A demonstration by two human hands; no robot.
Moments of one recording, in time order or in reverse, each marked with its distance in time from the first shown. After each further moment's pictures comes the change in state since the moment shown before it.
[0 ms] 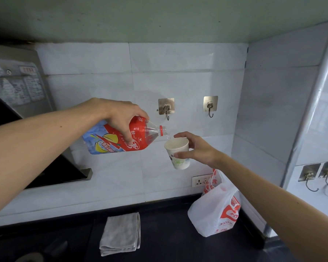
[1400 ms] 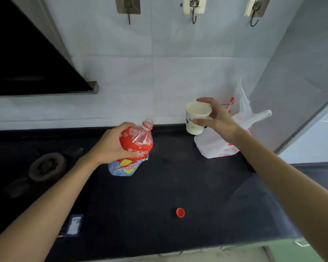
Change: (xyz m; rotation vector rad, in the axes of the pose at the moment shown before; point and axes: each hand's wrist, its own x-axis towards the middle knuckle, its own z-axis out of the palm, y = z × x) left_hand -0.102 0.054 0.338 -1.061 0.280 -0.267; right_hand -0.071 0.108 0.065 0.131 0.064 0.193
